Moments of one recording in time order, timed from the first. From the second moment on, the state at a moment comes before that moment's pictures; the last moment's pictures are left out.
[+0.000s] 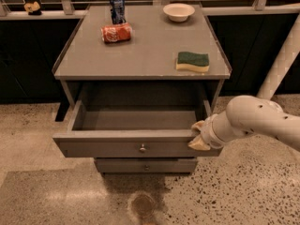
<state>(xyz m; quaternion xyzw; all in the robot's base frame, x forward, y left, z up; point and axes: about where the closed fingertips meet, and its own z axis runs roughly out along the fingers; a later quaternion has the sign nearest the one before) 0.533 -0.180 0.635 -0.57 0.79 0.05 0.24</state>
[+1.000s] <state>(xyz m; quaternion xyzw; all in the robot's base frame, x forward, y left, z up) 0.516 -0.183 0.633 -0.57 0.78 0.05 0.24</state>
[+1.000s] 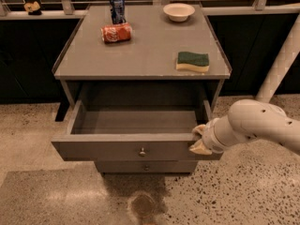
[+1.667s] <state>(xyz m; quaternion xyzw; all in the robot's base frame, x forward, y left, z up) 0.510 -0.182 0.633 -0.57 0.78 0.05 0.24</state>
